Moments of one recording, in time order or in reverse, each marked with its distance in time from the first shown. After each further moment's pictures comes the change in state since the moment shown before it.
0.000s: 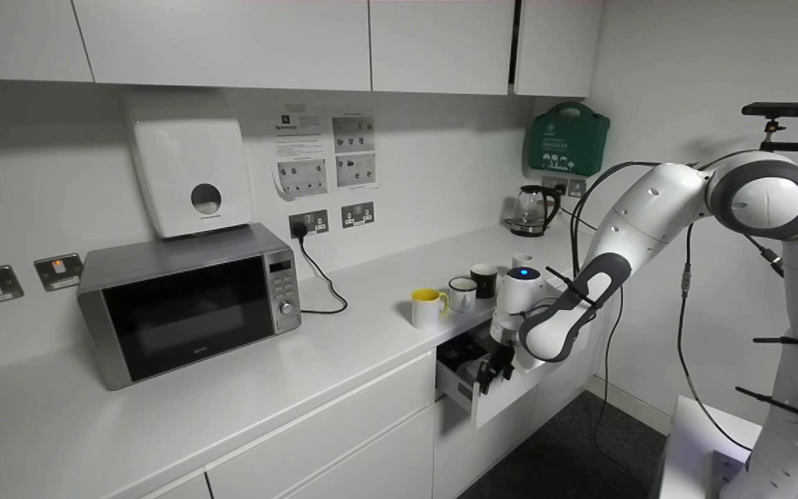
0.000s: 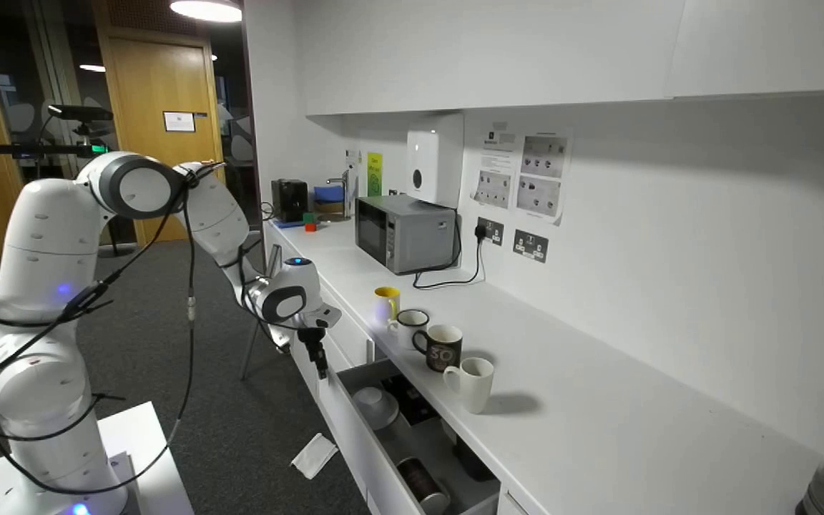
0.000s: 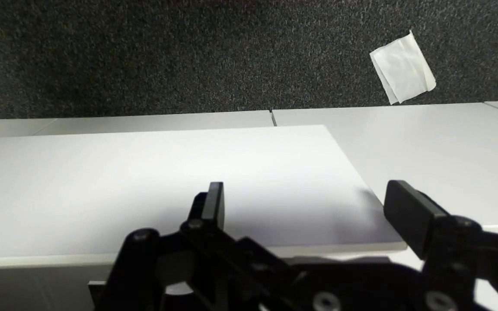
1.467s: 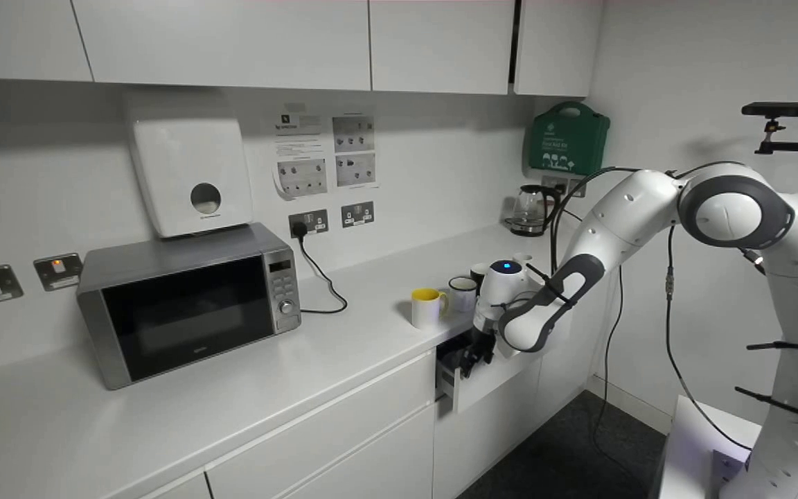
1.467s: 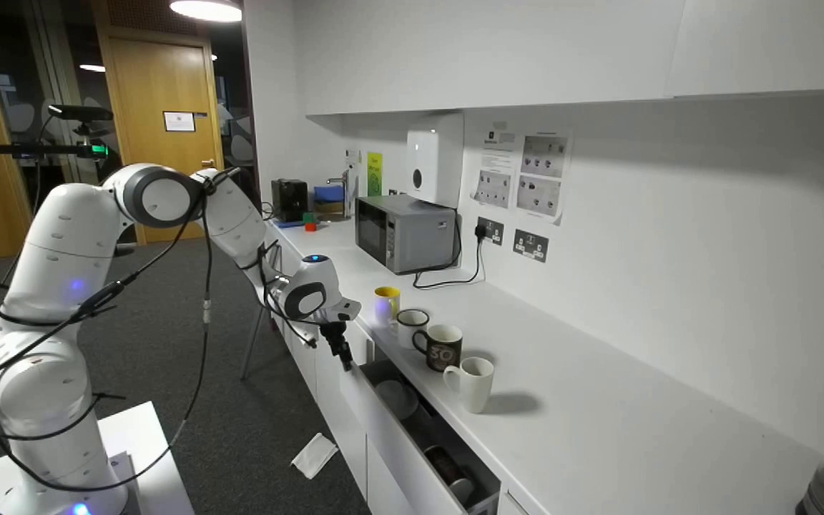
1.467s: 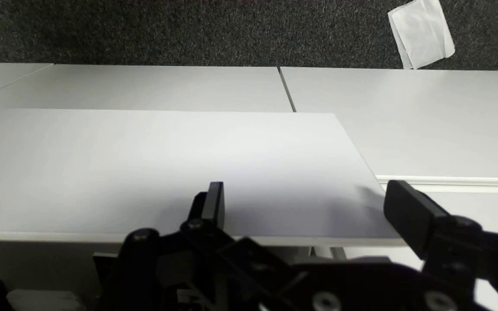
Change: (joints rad) arm 0.021 0.111 -0.058 0.176 -0.033 0.000 -0.047
